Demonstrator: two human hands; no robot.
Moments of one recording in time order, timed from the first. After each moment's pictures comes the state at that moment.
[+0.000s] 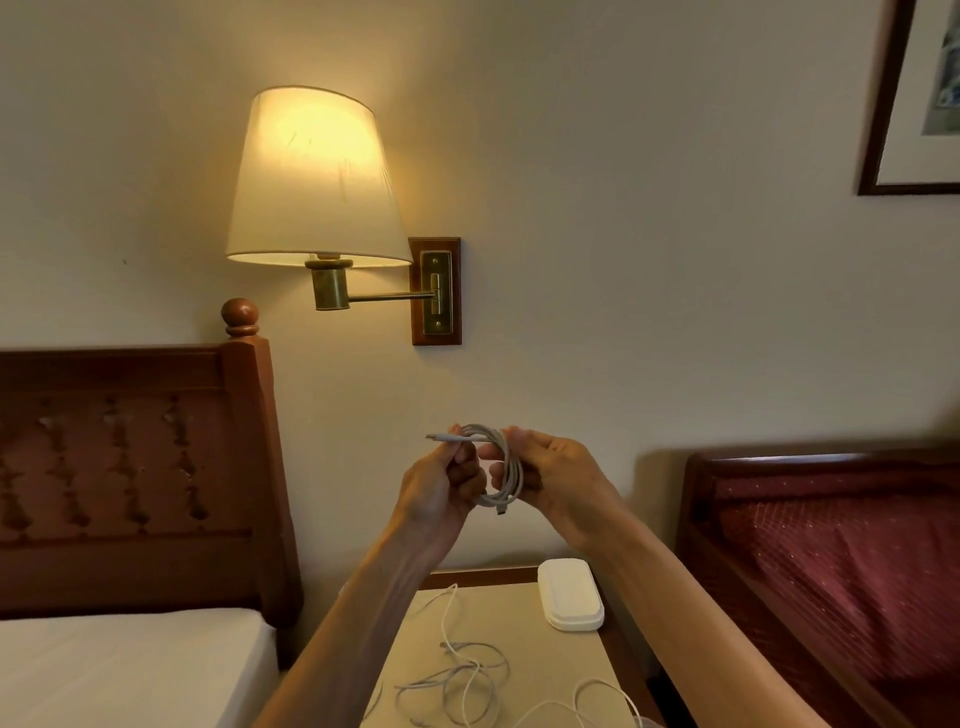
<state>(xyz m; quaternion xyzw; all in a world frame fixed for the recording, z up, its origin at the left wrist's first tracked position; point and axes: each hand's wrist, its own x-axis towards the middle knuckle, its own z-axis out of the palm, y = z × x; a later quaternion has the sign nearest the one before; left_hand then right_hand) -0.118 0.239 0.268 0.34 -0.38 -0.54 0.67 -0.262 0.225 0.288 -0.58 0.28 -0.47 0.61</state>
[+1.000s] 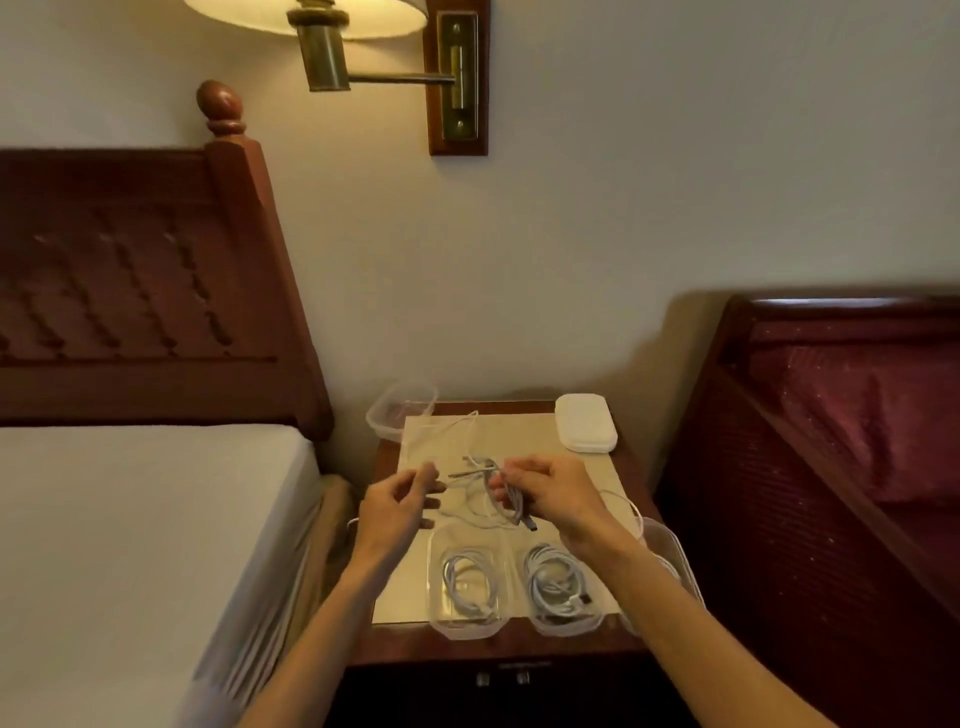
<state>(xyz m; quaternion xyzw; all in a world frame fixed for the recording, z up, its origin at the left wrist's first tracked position) -0.054 0.303 0.041 0.64 -0.41 -0.36 0.55 -0.247 0.258 0.091 -0.53 0.45 -0.35 0.62</state>
